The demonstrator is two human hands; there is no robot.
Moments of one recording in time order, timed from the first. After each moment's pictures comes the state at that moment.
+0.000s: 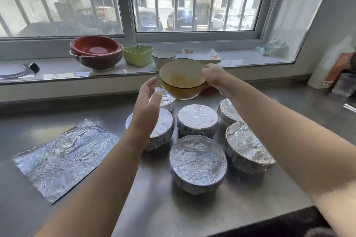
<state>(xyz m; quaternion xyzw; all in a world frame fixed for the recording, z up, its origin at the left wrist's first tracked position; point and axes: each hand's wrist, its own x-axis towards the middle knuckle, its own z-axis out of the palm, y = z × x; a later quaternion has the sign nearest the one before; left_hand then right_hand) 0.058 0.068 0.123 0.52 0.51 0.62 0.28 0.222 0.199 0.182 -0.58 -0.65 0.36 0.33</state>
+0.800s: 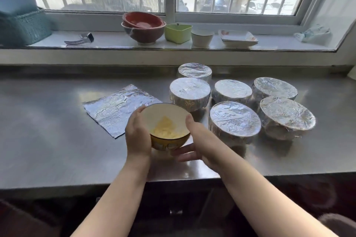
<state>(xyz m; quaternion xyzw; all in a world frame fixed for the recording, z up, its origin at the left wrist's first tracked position) -0.002 -0.095 0.040 0.22 0.58 0.74 0.26 0.141 -0.072 0.076 -0.46 -0.52 0.68 0.23</state>
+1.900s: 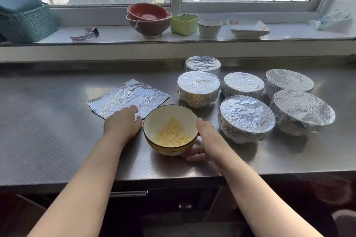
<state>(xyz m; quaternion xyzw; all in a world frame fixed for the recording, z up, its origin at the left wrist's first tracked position) -0.120 -0.070 0.014 0.52 0.85 0.11 0.02 0.136 -0.065 0.040 -0.47 -0.51 0.66 0.28</state>
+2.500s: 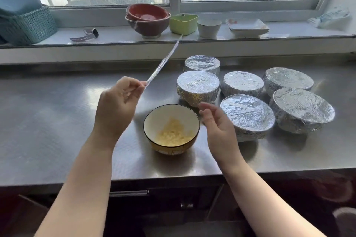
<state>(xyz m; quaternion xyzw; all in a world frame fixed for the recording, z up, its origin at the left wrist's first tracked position) -0.080 -0.108 0.089 0.57 0.62 0.54 0.01 0.141 -0.069 0.042 -0.40 -0.59 0.48 0.52</state>
